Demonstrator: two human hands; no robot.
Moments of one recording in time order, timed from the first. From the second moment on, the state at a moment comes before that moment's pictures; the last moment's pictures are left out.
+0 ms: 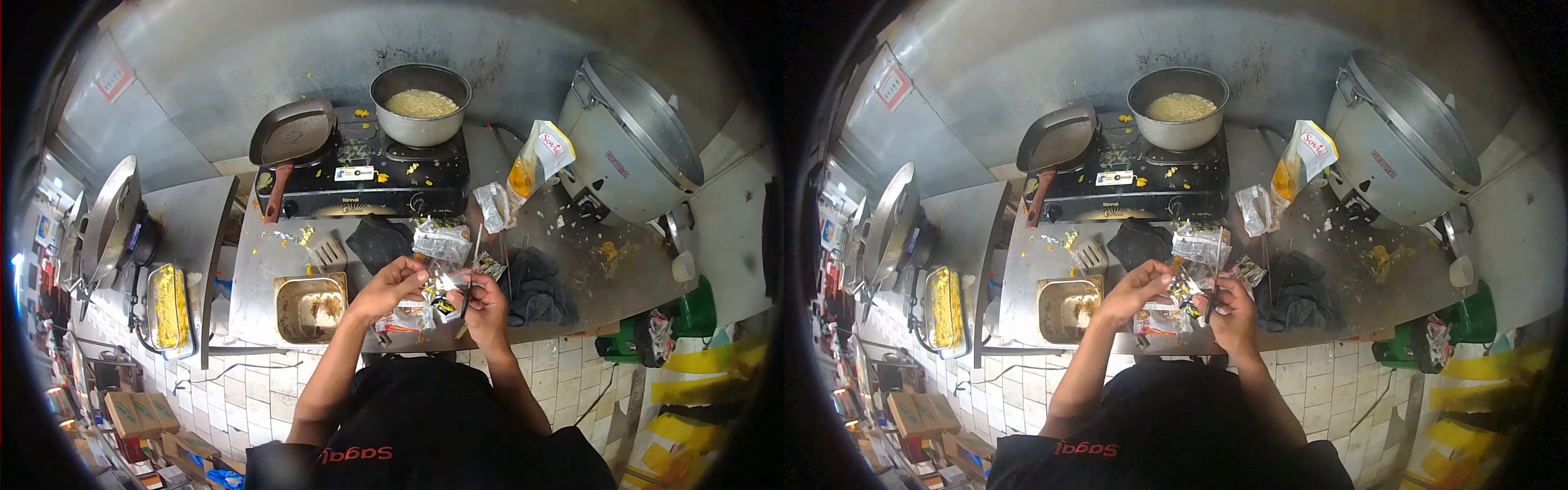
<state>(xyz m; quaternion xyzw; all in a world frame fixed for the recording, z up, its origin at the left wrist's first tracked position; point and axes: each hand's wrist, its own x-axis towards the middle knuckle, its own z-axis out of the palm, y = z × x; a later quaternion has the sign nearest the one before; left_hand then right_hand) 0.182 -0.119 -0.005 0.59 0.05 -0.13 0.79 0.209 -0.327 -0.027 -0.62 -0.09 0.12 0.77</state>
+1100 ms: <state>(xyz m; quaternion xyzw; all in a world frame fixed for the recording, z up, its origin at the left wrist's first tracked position) 0.143 -0.098 0.016 0.93 -0.16 -0.09 0.33 0.199 -0.386 -0.025 -0.70 -0.03 0.07 0.71</state>
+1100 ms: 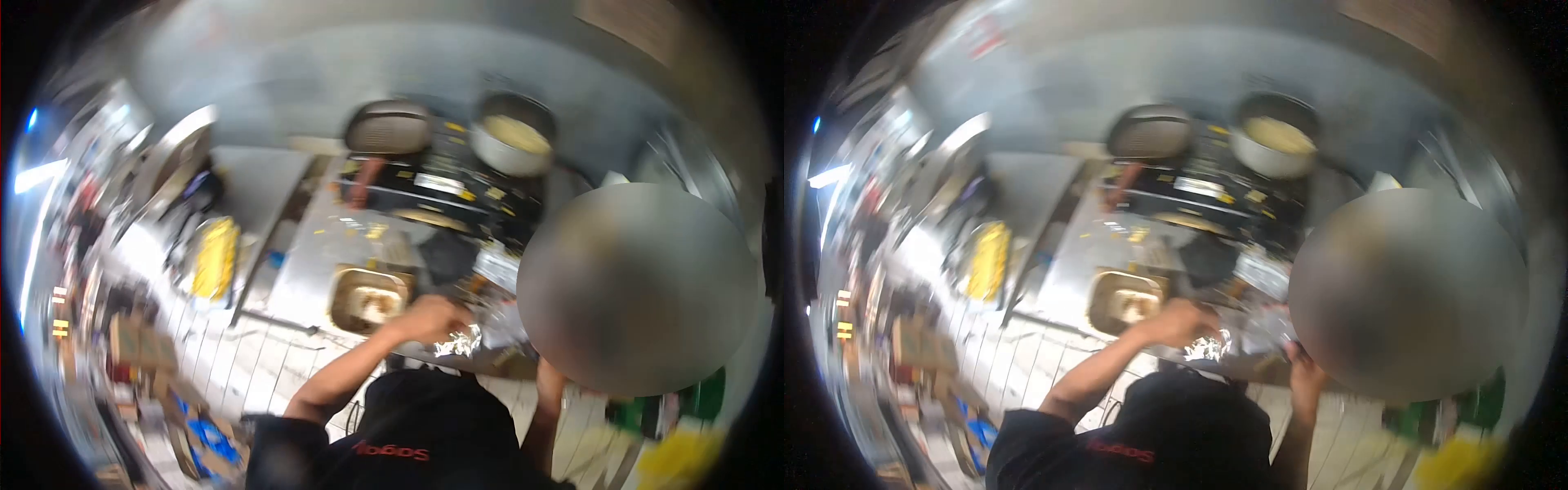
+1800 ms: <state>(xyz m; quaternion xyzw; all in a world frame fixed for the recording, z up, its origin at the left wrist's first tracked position) 0.105 -0.106 0.018 0.90 -0.10 0.03 0.43 0.214 -0.323 -0.026 -0.64 -0.21 0.27 0.69</state>
